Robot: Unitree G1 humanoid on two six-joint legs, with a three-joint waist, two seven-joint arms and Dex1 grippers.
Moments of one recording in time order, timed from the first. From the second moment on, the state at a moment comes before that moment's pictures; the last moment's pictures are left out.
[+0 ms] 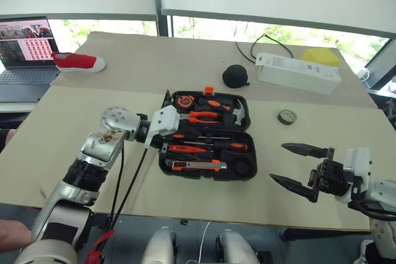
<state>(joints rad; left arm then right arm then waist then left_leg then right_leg) -0.62 0.61 -0.26 0.11 -0.28 0.18 -1.41 0.15 -0.69 -0.32 -0.28 0.60 0.02 1.15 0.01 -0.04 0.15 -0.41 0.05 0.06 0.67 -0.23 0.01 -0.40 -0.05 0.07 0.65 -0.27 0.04</state>
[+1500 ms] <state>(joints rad) -0.28 0.62 0.26 0.07 -0.64 0.23 -1.27 0.38 -0.50 -0.57 -0.10 0.55 -0.08 0.87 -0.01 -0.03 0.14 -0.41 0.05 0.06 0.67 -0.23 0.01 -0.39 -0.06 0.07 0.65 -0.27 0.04</state>
